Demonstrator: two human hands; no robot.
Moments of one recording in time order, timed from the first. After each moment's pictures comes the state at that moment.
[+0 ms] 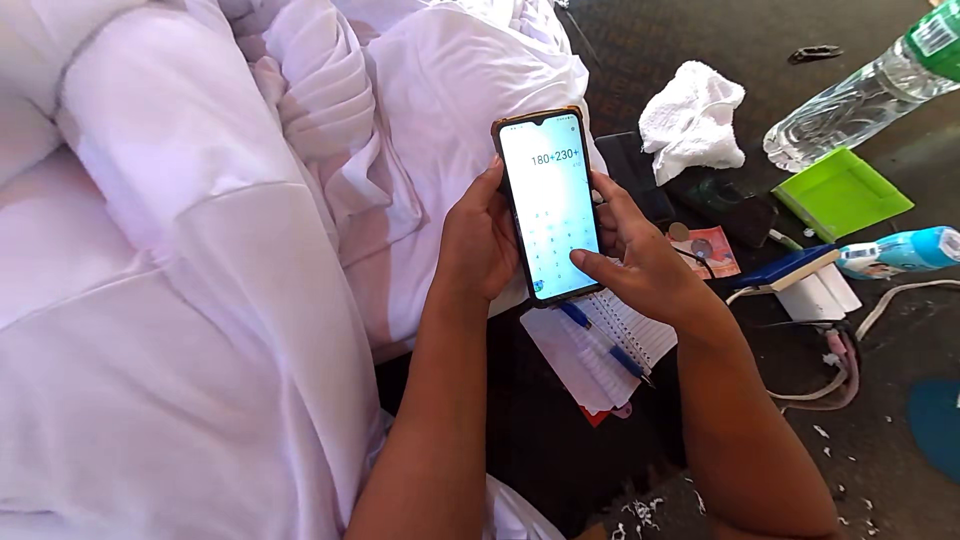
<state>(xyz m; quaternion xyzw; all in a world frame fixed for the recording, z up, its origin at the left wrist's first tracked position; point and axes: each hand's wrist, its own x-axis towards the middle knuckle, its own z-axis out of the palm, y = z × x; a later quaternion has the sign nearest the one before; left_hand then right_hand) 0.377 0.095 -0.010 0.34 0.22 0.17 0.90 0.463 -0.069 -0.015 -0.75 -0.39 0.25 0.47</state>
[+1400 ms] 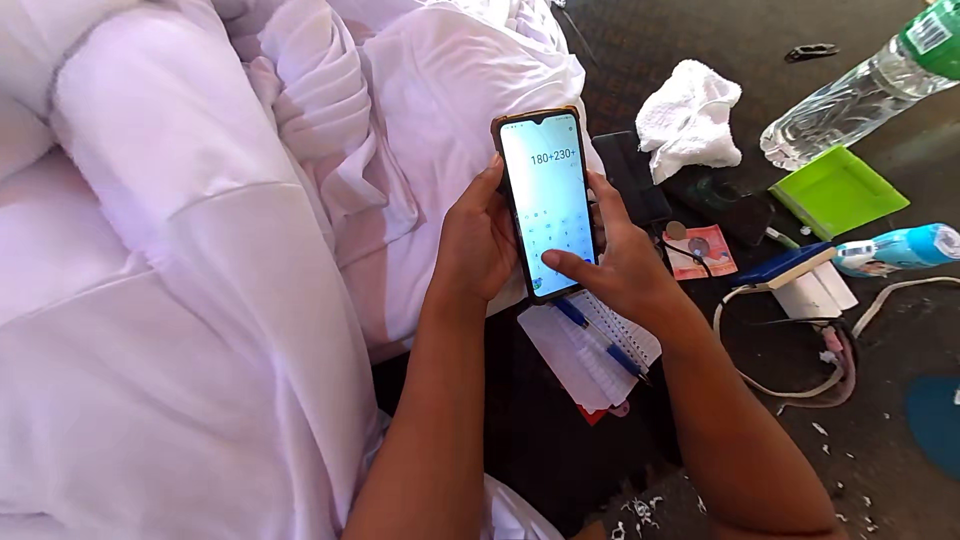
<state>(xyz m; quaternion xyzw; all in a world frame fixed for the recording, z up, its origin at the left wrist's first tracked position) 0.377 0.095 -0.011 0.37 0.20 0.16 0.89 0.452 -0.060 -0.021 -0.80 -0.37 0.18 0.45</state>
